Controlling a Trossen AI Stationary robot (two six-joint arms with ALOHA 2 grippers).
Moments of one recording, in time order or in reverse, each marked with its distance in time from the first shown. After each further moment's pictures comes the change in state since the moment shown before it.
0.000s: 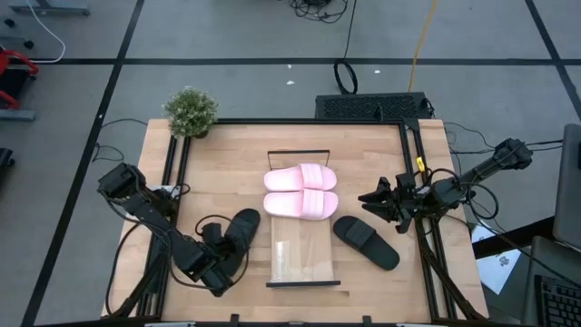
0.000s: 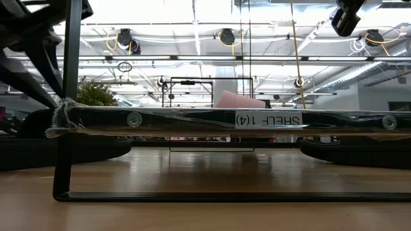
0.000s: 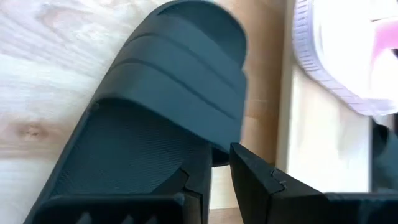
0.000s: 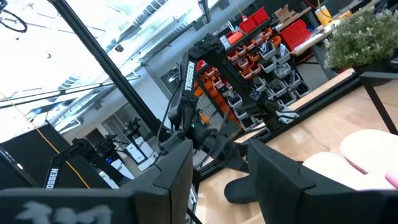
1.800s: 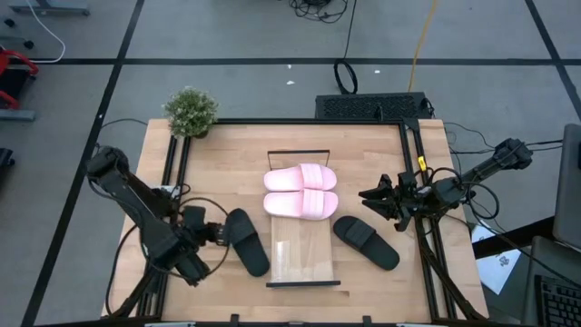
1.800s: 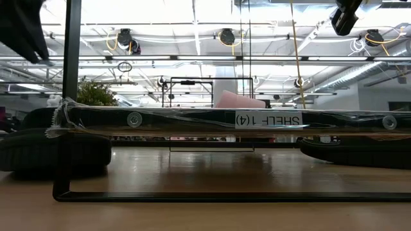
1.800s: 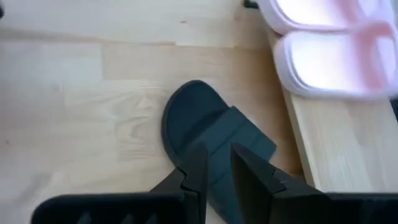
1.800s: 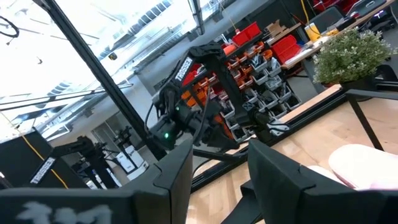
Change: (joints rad) left arm -0.049 -0.212 0.090 -0.470 0.048 0.245; right arm 0.000 0.001 0.000 0.028 0.049 -0.047
